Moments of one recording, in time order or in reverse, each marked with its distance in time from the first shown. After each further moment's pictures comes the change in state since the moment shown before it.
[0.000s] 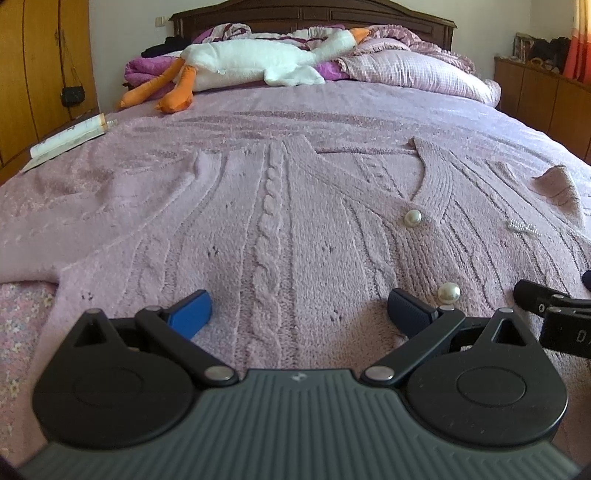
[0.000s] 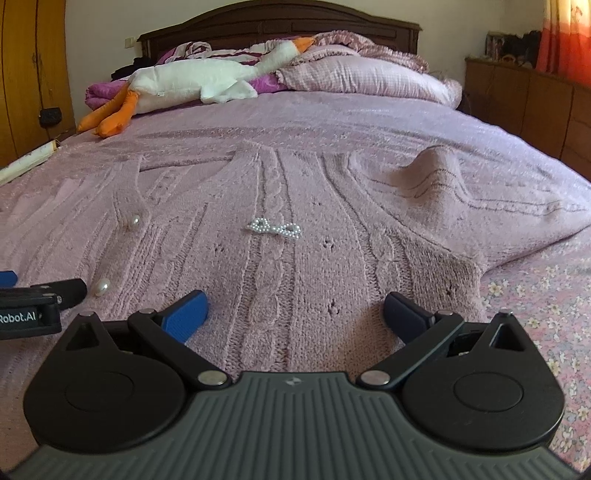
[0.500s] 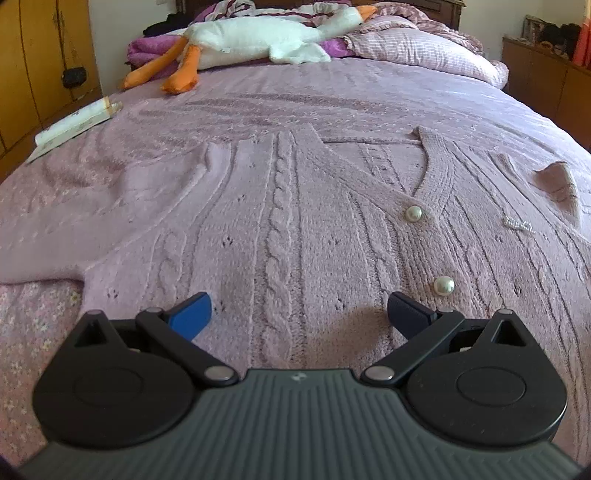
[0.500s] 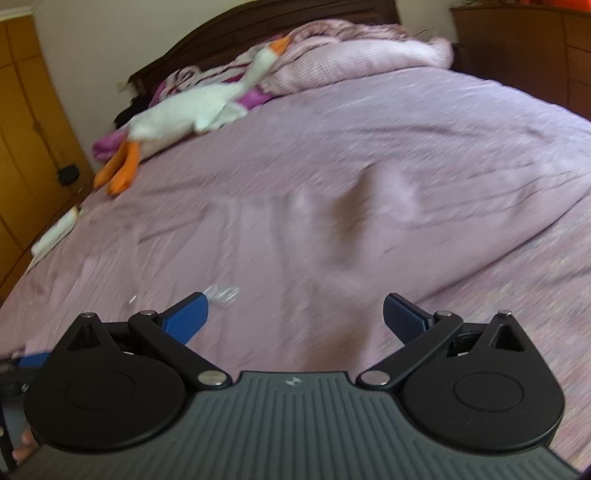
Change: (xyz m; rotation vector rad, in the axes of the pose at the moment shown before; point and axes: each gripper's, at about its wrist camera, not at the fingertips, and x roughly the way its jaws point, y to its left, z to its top) left arm -0.016 0.005 0.016 -0.012 0.105 0.015; right arm -0.030 -0.112 0.051 0.233 0.025 0.145
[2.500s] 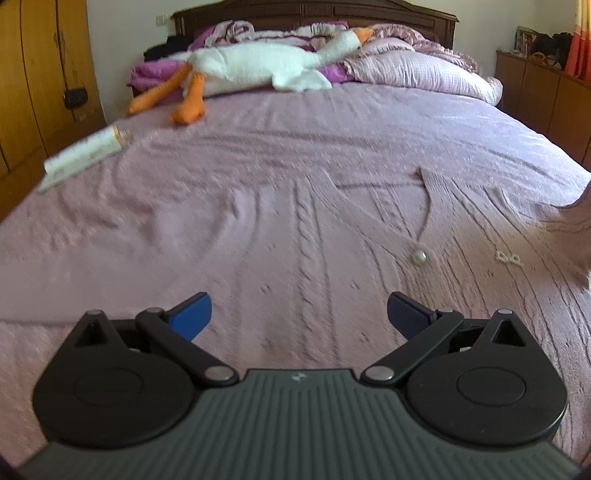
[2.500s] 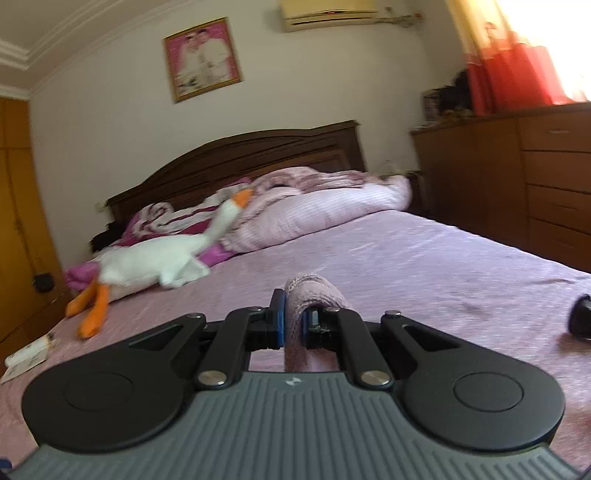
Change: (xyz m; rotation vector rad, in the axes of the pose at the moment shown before) left arm -0.041 0.024 0.032 0.035 -0.068 0.002; right arm -0.059 -0.044 0.130 0.005 -0.439 -0.080
